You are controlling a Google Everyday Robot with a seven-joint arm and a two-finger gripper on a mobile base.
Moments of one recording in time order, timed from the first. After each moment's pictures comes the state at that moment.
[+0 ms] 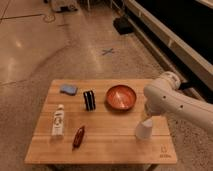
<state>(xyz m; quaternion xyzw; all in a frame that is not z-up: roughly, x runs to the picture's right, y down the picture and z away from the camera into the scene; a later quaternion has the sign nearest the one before) 0.225 0.137 0.716 -0.22 -0.17 -0.76 0.59</state>
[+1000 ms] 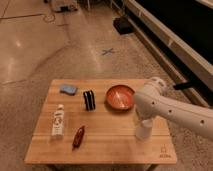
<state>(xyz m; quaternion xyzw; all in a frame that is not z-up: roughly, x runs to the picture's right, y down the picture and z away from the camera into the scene) 0.181 0.125 0.717 -0.20 -0.18 -0.79 0.55</state>
